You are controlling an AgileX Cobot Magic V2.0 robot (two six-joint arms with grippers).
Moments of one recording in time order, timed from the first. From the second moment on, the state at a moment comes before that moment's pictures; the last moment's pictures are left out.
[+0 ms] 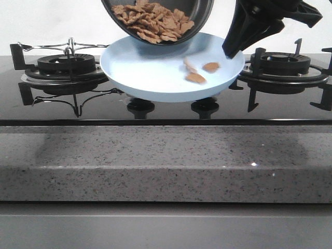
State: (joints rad) left arm -0.27 1.42 -1.45 -1.10 0.76 1.19; right arm 0.31 1.55 -1.25 0.40 0.67 -0.14
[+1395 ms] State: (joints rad) left arm -0.46 1.34 -1.45 -0.85 0.52 1.07; right arm 0.31 1.55 -1.25 0.39 0.67 -0.14
